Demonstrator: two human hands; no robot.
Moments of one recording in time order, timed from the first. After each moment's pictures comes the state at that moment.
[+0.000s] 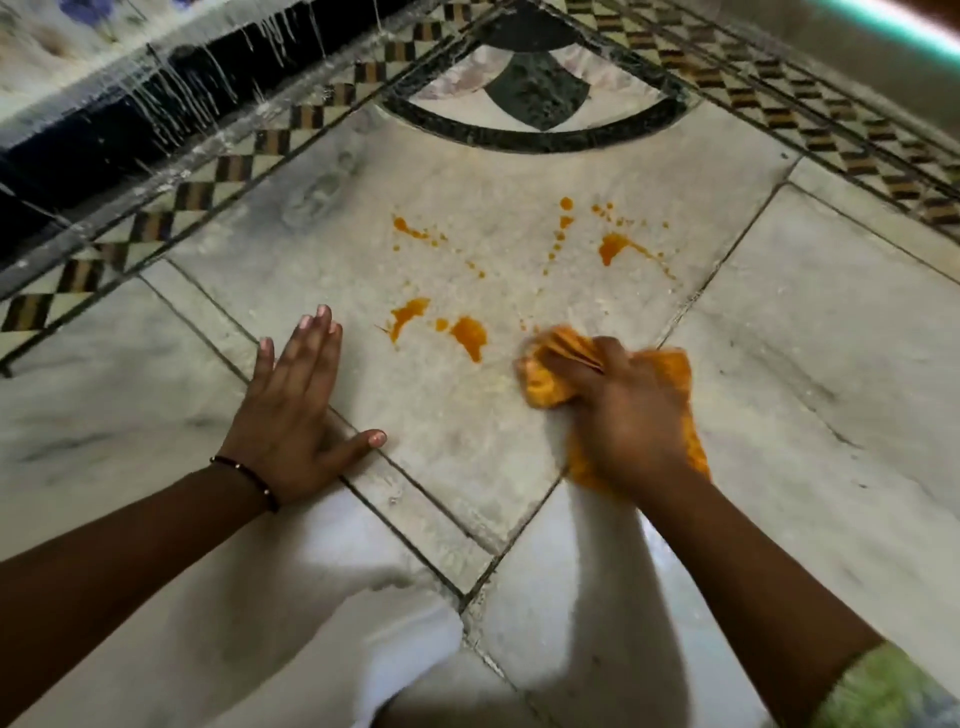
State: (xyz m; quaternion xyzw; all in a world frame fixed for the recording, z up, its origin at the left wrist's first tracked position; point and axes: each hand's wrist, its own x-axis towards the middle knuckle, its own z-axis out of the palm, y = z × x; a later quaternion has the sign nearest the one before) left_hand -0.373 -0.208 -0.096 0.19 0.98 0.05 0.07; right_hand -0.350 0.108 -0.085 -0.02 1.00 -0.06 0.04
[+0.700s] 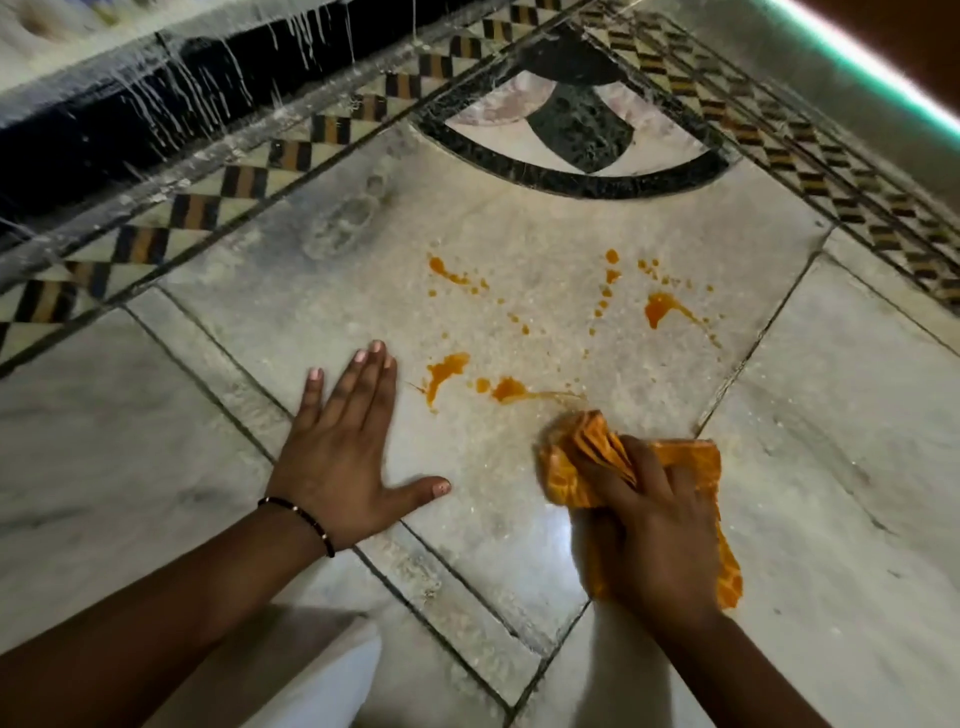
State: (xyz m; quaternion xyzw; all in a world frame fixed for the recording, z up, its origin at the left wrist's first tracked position) left_hand -0.412 -0.199 -0.120 0.19 0.98 0.07 0.09; right_hand -0.334 0.075 -0.088 0.00 1.00 -0.04 0.02
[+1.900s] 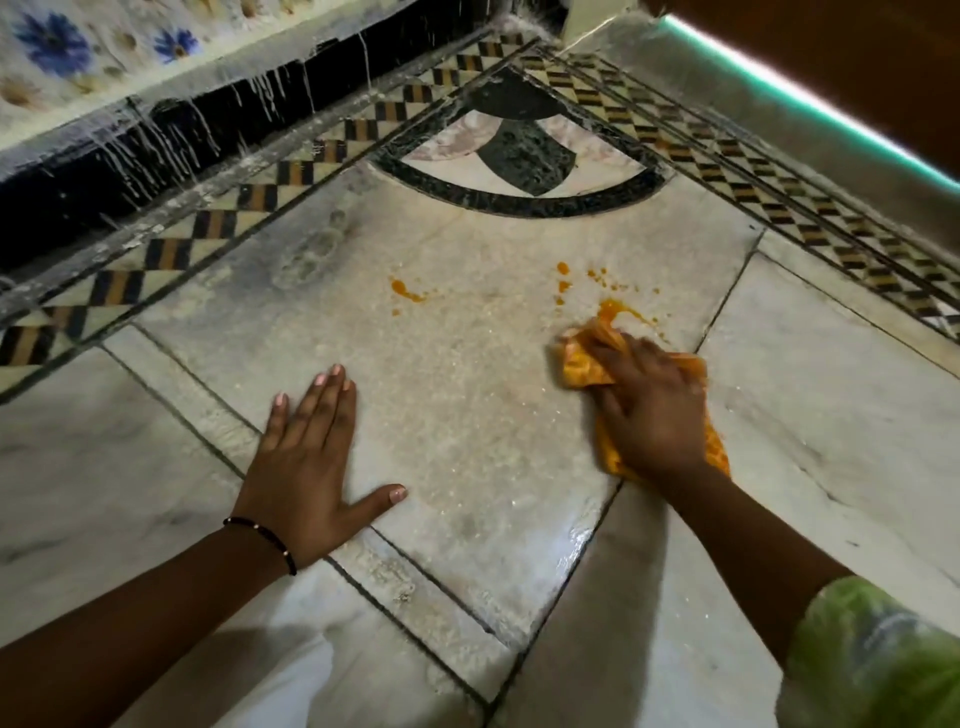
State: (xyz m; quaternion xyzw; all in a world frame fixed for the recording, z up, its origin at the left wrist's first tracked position) left_hand -0.406 -0.206 -0.118 0.20 0.97 0.09 0.08; right_hand -0.416 0.142 -0.098 0.05 1.00 -0.05 0.00
